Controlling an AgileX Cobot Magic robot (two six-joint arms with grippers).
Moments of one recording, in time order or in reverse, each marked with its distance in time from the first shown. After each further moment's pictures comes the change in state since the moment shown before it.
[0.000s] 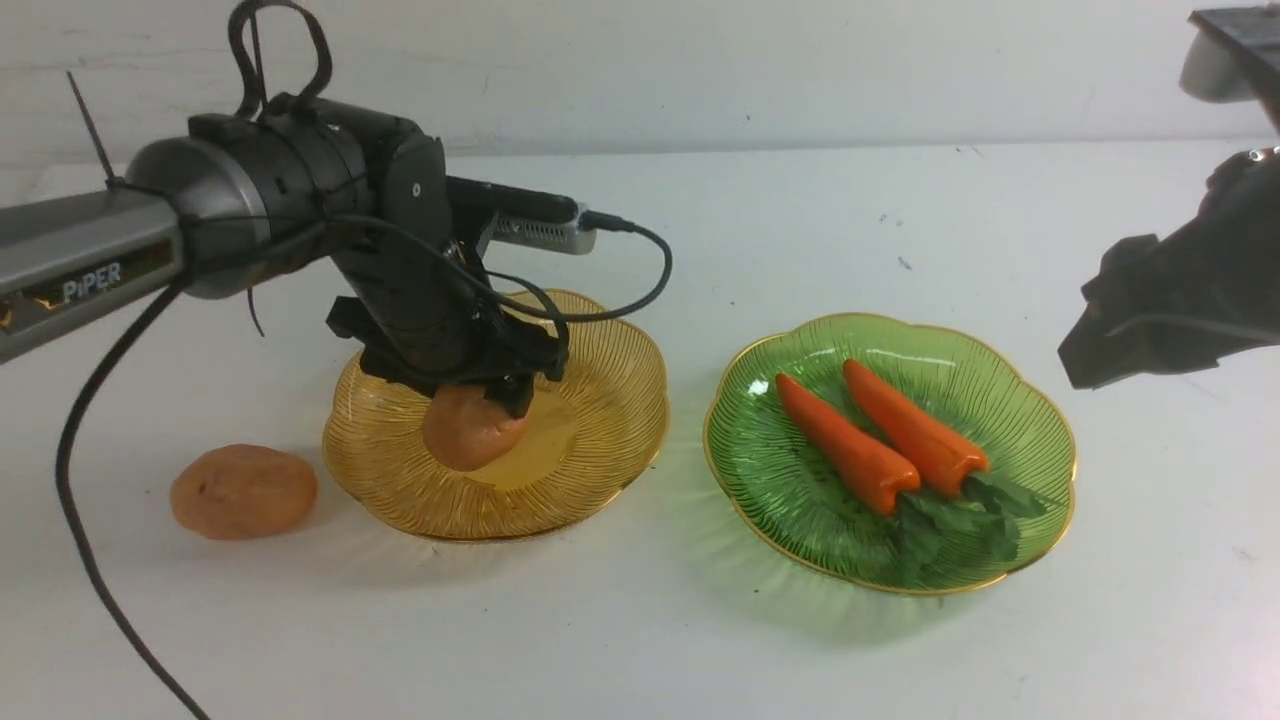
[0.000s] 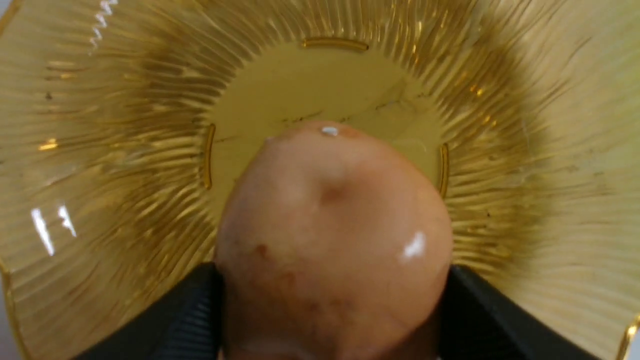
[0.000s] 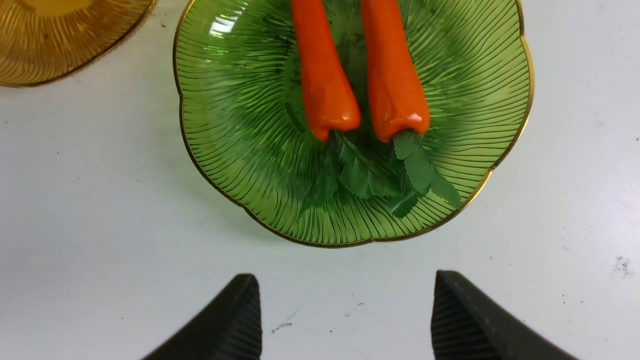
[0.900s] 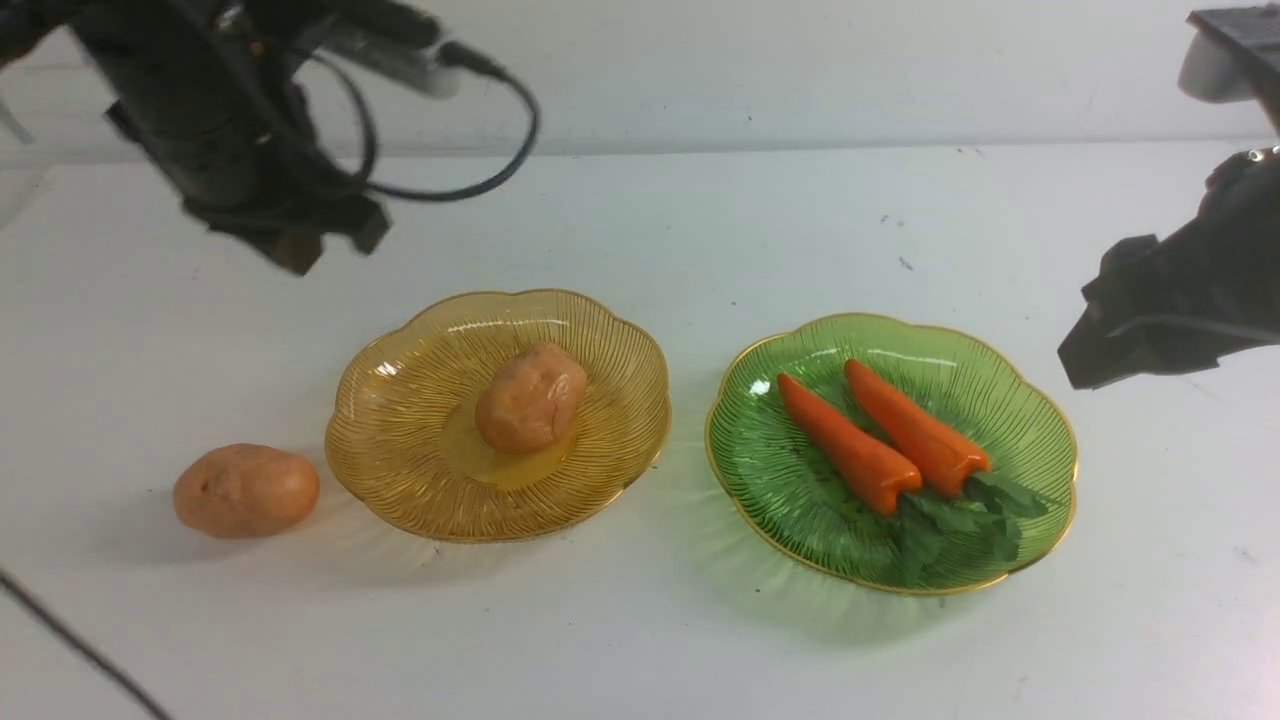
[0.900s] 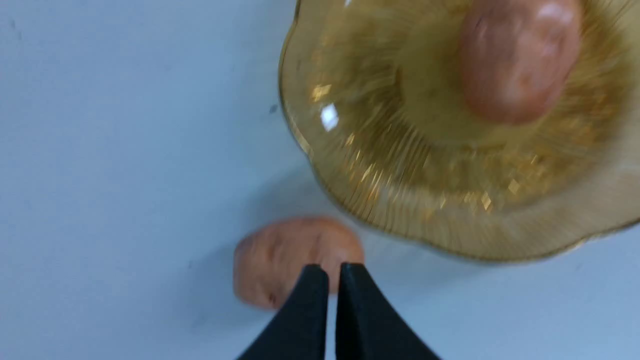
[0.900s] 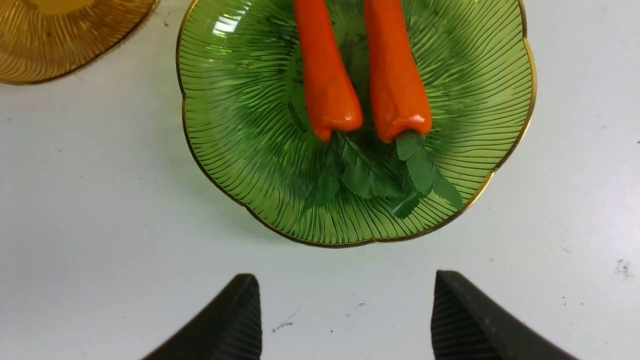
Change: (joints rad) right arm 0.000 0.000 0.000 0.001 0.000 -0.008; left arm 0.155 -0.229 -0.159 0.070 0.380 0.334
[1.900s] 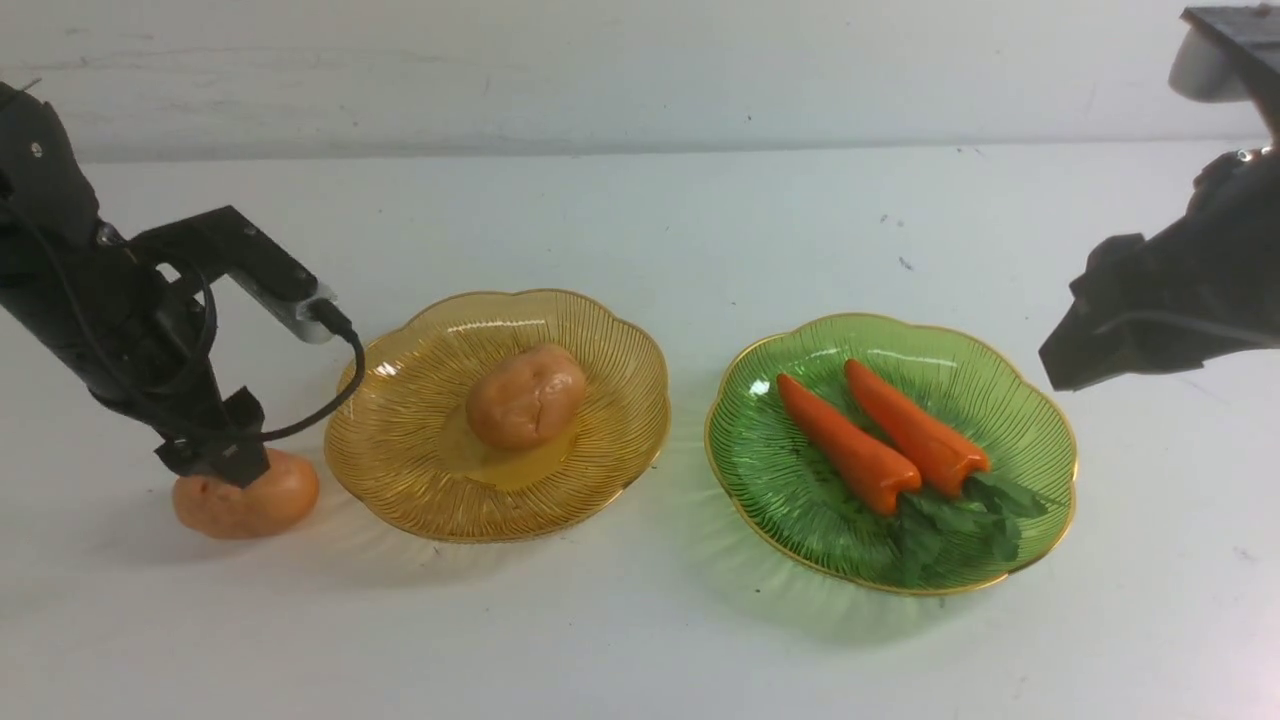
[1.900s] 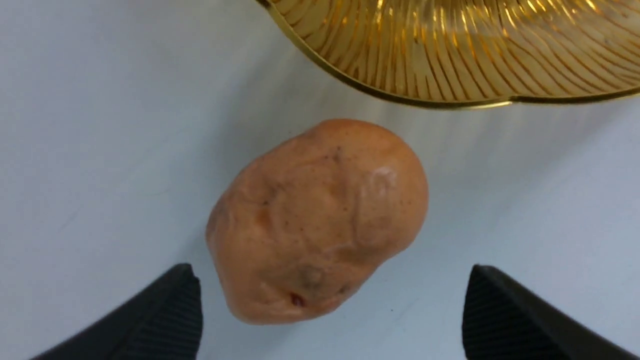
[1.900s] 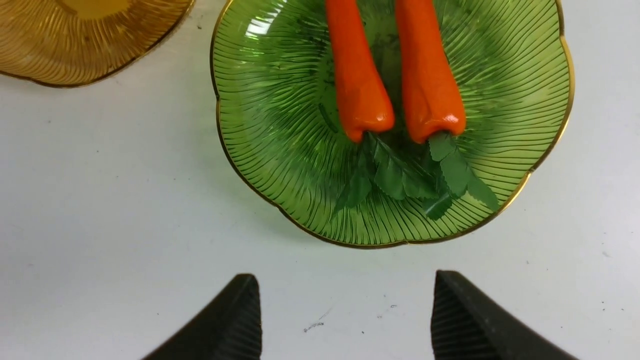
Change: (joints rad) right arm 0.000 0.000 0.000 0.060 0.000 -0.008; left arm 0.244 0.052 0.346 -0.200 -0.247 0.641
